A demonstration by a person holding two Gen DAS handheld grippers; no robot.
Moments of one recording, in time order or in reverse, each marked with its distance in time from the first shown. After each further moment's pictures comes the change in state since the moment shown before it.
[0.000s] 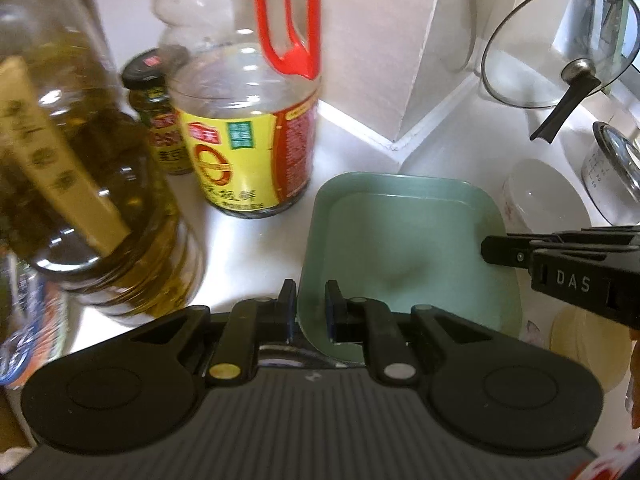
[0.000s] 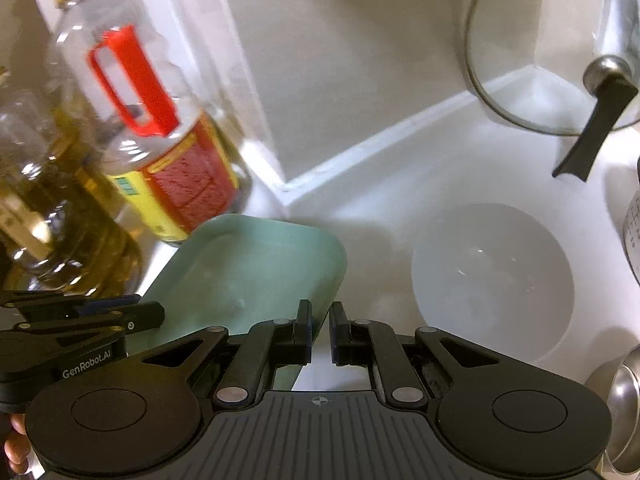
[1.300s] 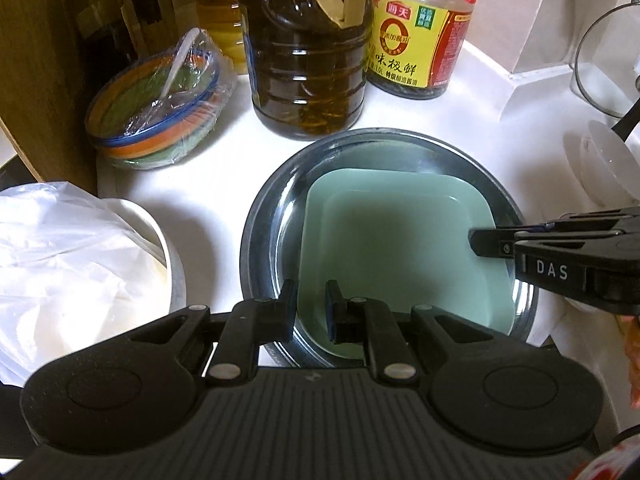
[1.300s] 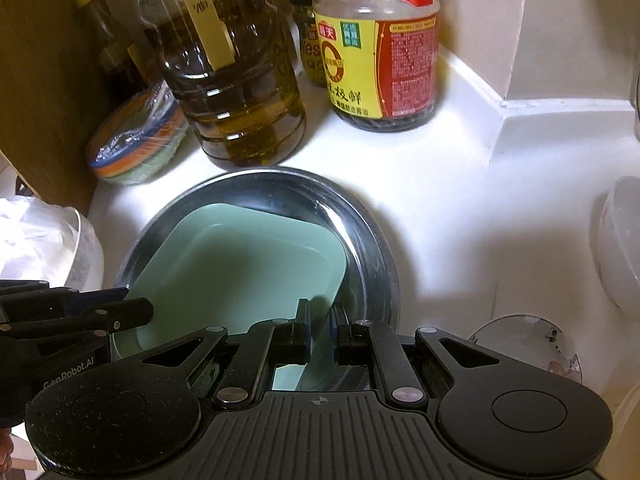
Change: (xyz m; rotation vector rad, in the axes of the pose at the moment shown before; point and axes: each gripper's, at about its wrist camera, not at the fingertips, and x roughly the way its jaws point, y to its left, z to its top) left arm -0.051 0.053 -0.154 -0.267 0.048 0.208; right arm 0.023 0.090 -0.085 -0.312 0.138 0.197
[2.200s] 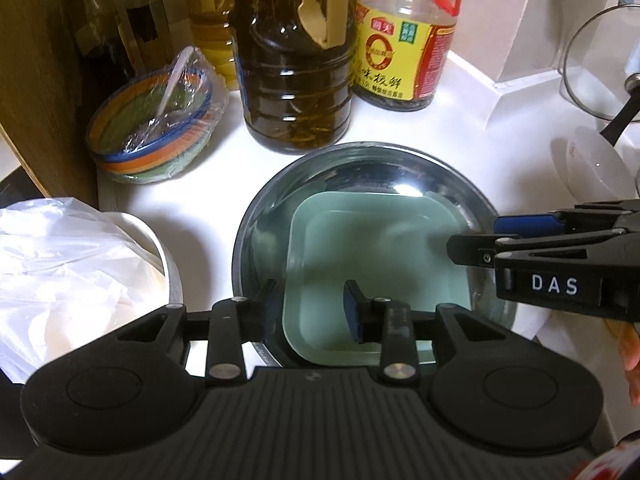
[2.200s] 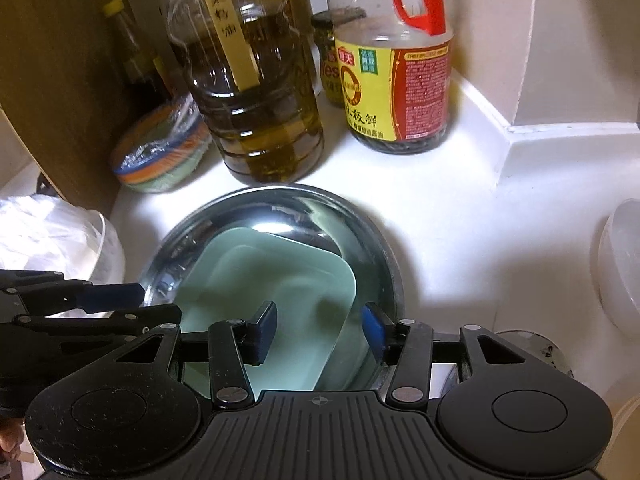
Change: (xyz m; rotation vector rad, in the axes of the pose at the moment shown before) left arm -0.017 -0.008 0.000 0.015 -0.037 -0.013; right arm -0.022 0.001 0.002 -0.035 -0.058 0.049
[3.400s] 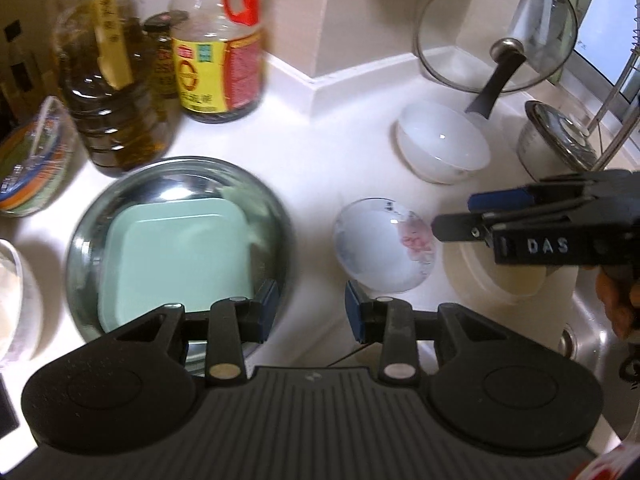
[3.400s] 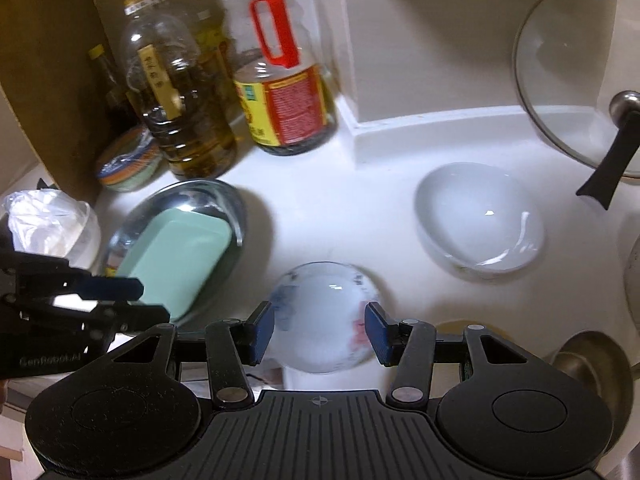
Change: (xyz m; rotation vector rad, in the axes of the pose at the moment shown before) left arm -0.039 -0.122 -0.019 0.132 -0.026 -0.245; right arm -0.110 -0.111 -0.055 0.008 -0.050 -0.052
